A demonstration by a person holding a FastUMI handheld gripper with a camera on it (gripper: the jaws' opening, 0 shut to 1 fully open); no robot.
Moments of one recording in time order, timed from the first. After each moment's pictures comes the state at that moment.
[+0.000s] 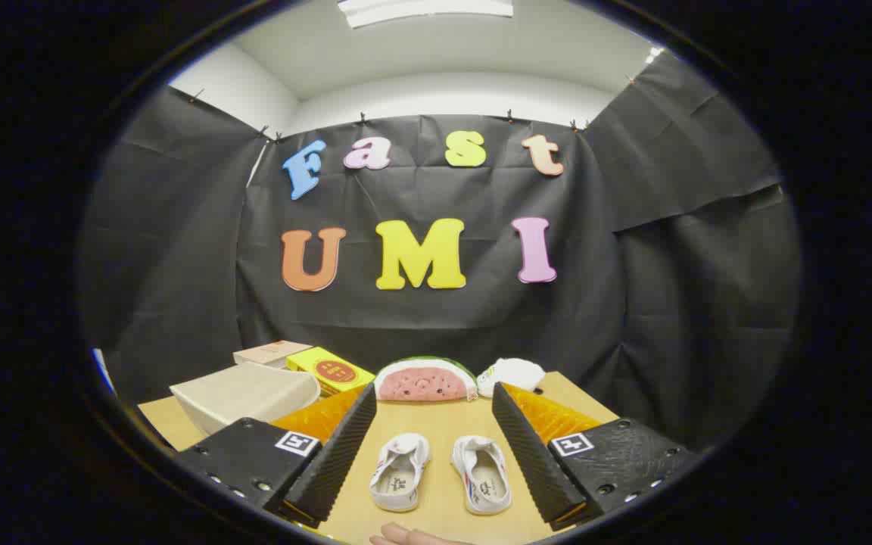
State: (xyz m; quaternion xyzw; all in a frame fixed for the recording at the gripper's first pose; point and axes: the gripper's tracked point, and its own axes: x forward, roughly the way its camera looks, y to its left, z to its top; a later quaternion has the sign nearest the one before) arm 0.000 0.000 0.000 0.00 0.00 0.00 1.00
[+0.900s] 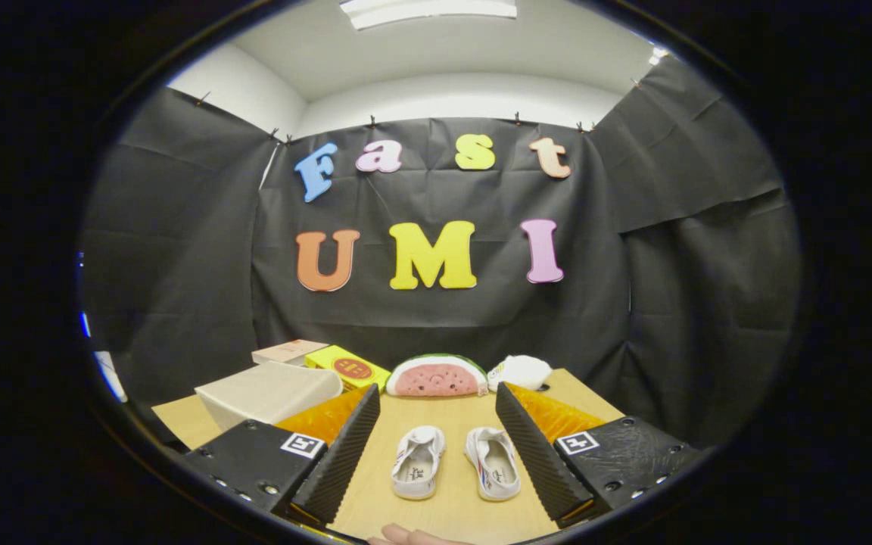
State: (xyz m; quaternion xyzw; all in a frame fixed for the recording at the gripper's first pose) arm -0.033 0.023 0.004 -0.01 0.00 0.01 1.00
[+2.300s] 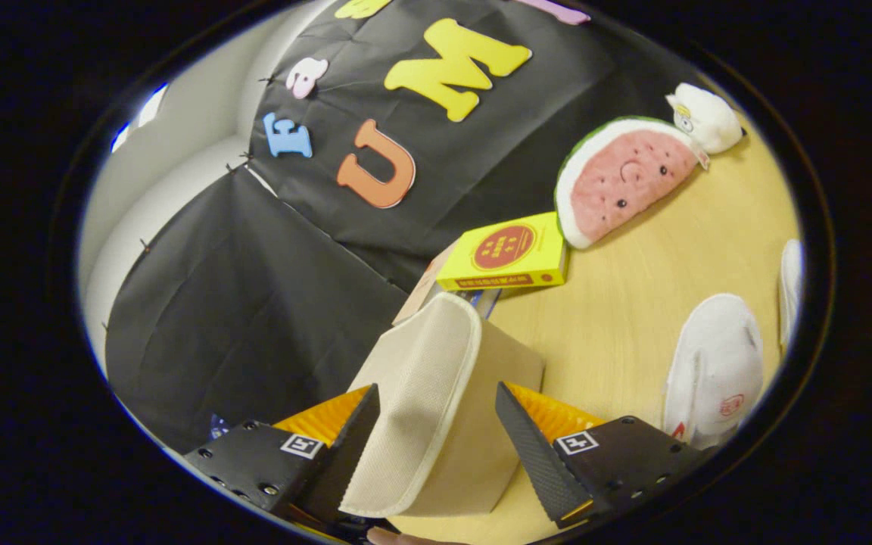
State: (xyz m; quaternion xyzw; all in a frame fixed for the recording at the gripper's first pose) arm 0.185 0.223 -0.143 0.34 0.32 0.34 0.81
